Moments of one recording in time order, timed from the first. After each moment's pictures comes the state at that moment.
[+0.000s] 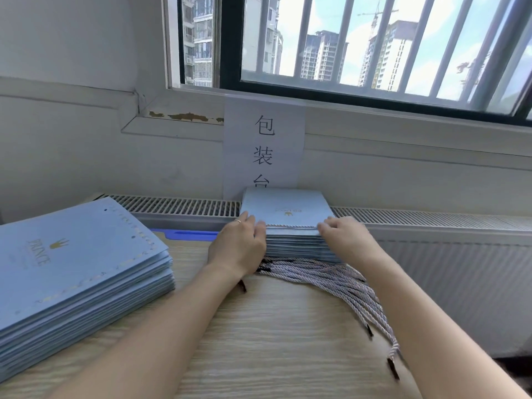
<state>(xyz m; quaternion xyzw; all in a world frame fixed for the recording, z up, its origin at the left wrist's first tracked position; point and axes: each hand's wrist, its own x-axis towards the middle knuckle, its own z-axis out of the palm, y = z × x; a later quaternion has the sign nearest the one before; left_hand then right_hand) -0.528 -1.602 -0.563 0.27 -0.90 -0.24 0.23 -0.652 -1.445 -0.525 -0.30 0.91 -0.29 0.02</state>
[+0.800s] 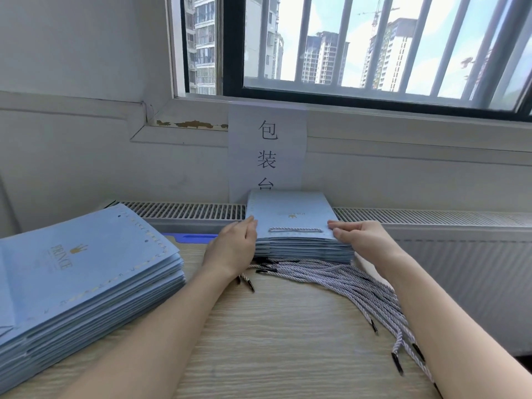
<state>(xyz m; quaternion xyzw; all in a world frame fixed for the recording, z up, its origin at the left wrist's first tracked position) -0.519 -1.628 -0.571 0.26 -0.89 -0.30 0.23 -0.668 -1.422 -0.530 -0.27 0.77 -0.56 0.14</state>
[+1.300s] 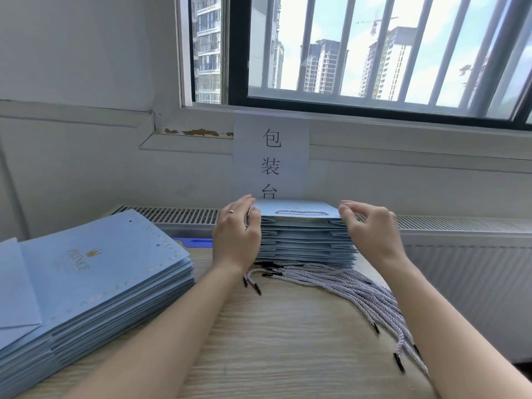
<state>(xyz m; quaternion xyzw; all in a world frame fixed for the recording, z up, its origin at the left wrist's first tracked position) -0.510 -1.612 -0.546 0.23 -0.79 -0.34 0.45 -0.642 -1.424 -0.506 -0.32 0.79 -0.49 -0.17</state>
